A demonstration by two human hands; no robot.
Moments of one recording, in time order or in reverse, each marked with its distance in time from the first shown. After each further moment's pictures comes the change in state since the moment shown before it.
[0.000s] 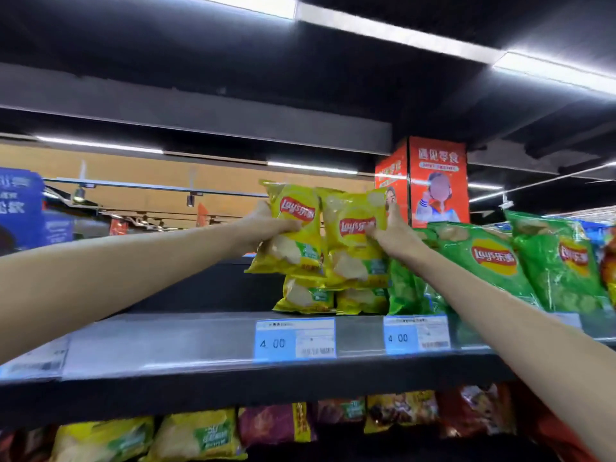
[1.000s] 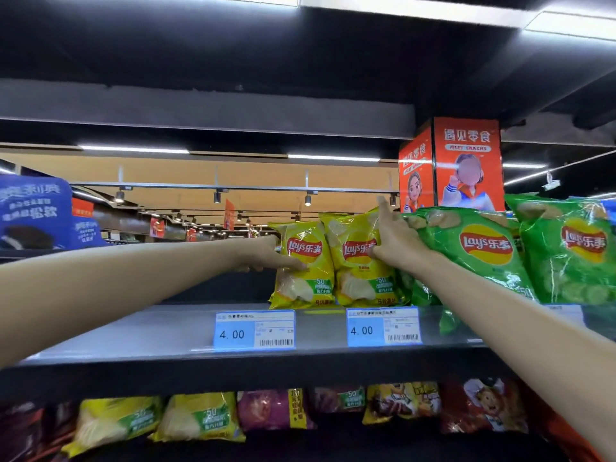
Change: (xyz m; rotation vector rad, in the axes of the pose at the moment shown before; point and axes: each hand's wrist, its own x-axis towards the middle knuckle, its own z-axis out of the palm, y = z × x) left_hand 0.045 -0.036 0.044 0.430 -0.220 -0.262; right_hand -0.002 0.035 -0.011 -0.463 -0.098 -0.068
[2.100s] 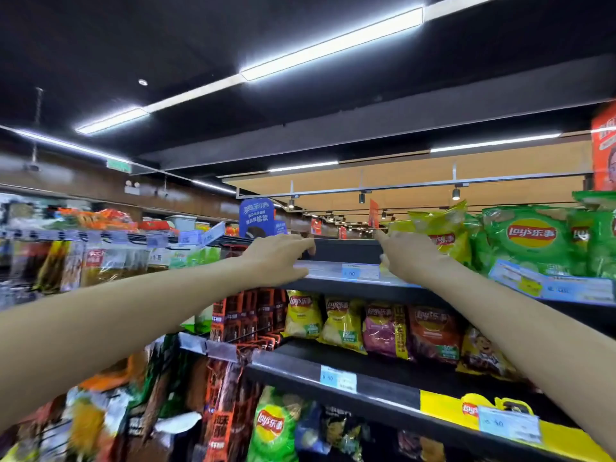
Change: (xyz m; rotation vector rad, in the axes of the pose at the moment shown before) left_hand -0.351 0.033 0.011 0.972 0.486 0.028; right_hand -0.178 -0.096 -0.082 -0.286 -0.044 -0.641
